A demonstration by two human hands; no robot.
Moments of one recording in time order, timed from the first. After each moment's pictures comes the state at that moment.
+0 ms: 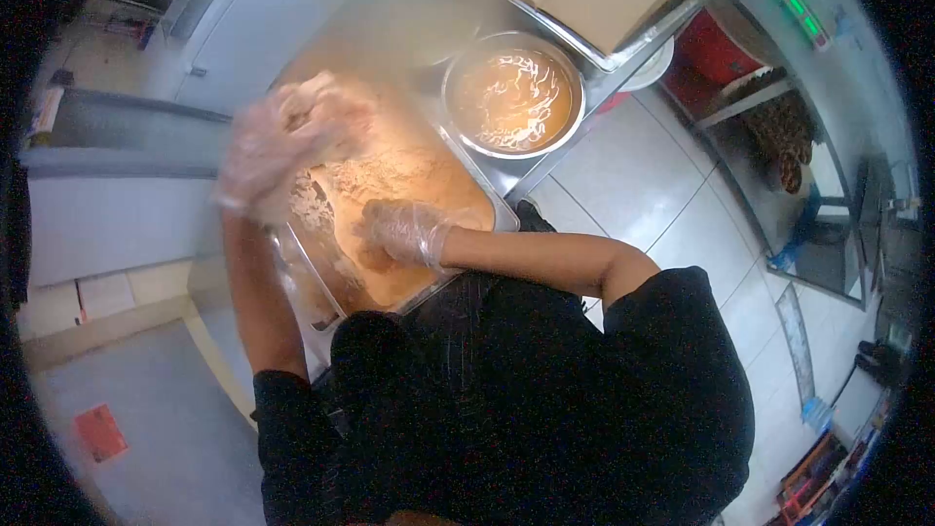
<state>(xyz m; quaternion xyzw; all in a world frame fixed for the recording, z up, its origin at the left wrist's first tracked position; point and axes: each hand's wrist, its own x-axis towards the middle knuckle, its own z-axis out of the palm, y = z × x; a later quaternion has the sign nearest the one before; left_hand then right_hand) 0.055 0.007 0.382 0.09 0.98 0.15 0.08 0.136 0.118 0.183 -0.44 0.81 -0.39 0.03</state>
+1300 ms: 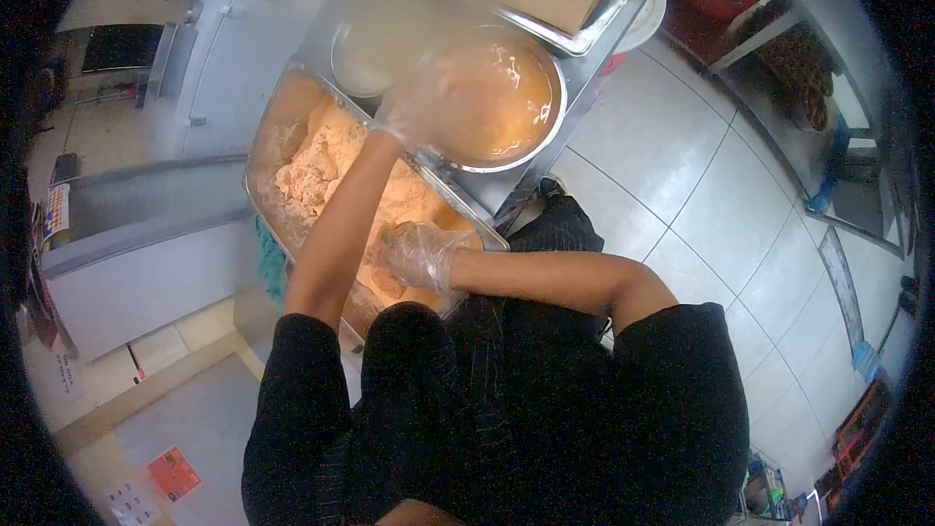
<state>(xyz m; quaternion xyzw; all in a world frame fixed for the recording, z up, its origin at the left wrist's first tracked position) -0.053 0.133 0.166 0.44 0.90 0.03 0.05 0.130 0.139 0.175 -0.38 0.86 -0.32 0.14</state>
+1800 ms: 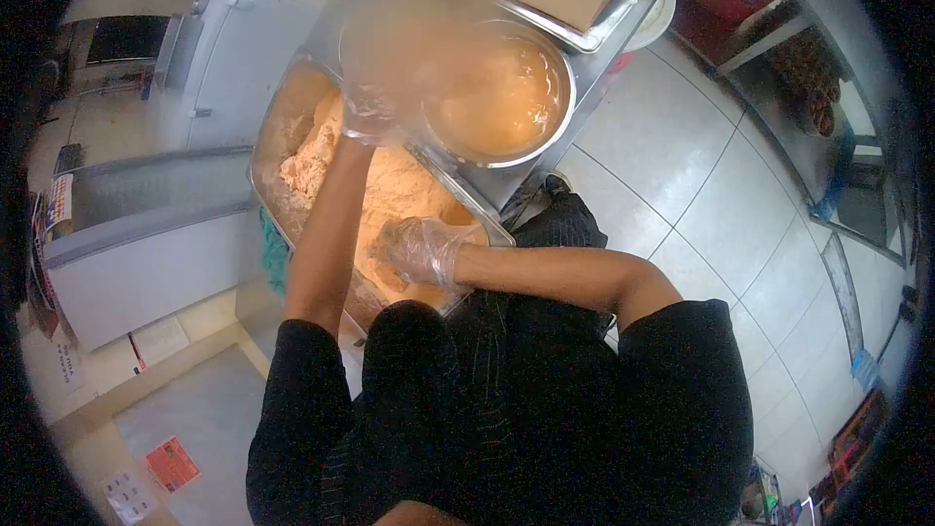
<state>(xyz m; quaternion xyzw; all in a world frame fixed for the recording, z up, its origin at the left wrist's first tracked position) -0.031 0.134 0.256 0.30 0.83 0.47 0.05 0.127 0.148 0.200 -0.40 0.85 -0.28 0.19</state>
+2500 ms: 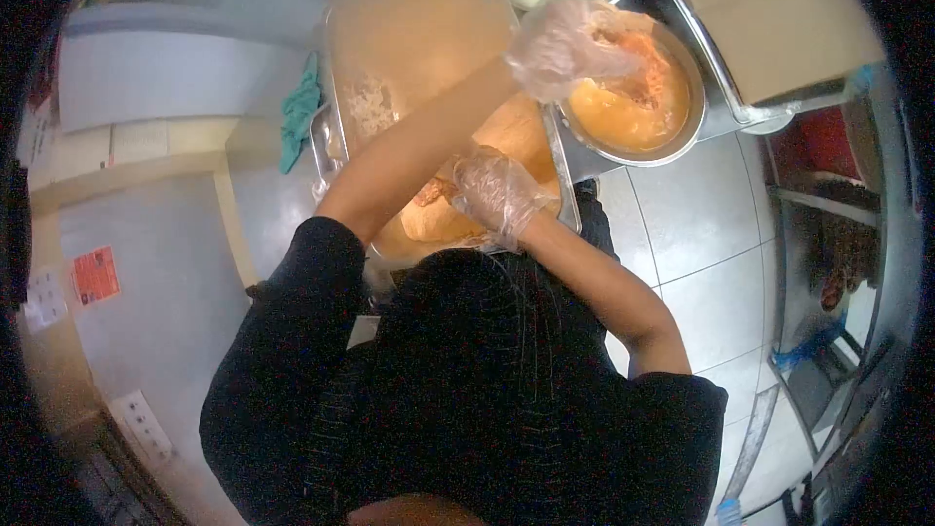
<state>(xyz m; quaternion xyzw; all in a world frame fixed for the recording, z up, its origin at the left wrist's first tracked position) -0.013 0.122 0.229 0.24 0.82 0.52 0.10 0.132 0.142 0.180 -0.38 0.86 -0.29 0.13</state>
